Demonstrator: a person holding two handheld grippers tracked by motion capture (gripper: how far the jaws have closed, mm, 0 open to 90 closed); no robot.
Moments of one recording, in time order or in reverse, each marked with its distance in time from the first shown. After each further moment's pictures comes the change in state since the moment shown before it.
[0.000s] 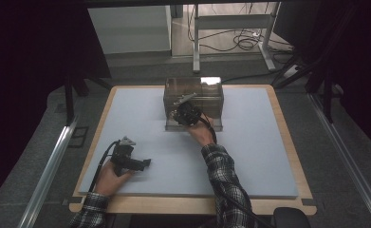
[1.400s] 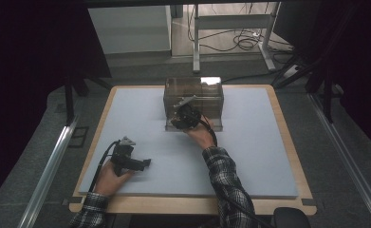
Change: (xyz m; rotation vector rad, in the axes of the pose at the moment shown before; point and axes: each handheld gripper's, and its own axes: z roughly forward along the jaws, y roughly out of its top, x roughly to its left) left arm 0.000 0.000 0.000 0.000 0.000 0.000; right arm 0.006 -0.005 -0.002 0.004 0.013 0.020
